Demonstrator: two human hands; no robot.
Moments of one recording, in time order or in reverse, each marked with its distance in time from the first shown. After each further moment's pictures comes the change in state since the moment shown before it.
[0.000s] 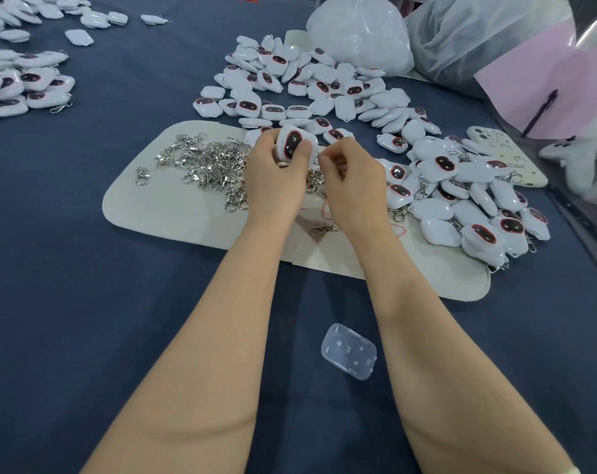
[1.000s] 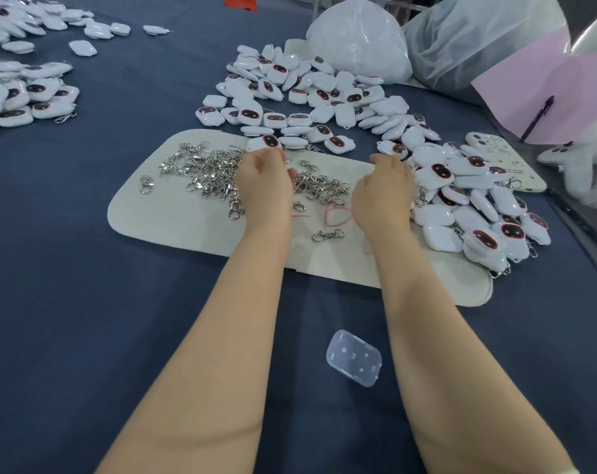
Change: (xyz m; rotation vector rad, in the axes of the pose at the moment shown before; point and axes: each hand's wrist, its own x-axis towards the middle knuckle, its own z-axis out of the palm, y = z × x) left_hand 0.005 -0.004 0.000 -0.351 0.175 -0.230; right_hand 0.015 0.029 -0.013 -0.468 -0.046 0.252
